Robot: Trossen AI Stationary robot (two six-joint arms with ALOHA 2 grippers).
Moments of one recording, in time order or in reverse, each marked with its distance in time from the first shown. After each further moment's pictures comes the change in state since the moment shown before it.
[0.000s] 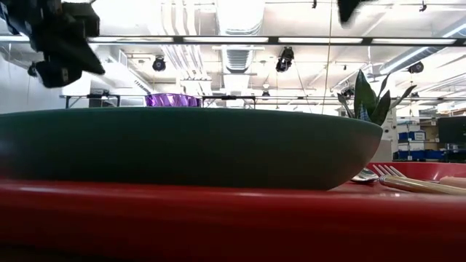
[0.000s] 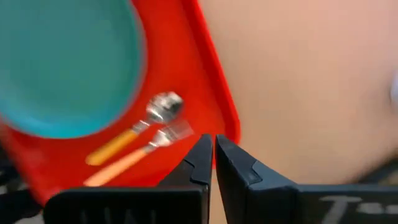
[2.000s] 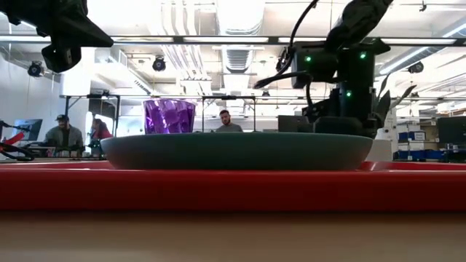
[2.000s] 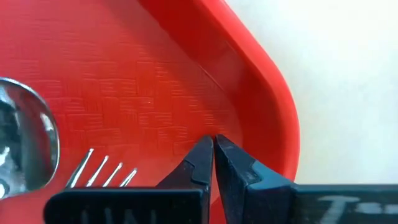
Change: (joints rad) left arm 0.000 -0.160 0.000 0.059 -0.204 0.120; right arm -0.290 0.001 -0.923 0.802 0.094 -0.149
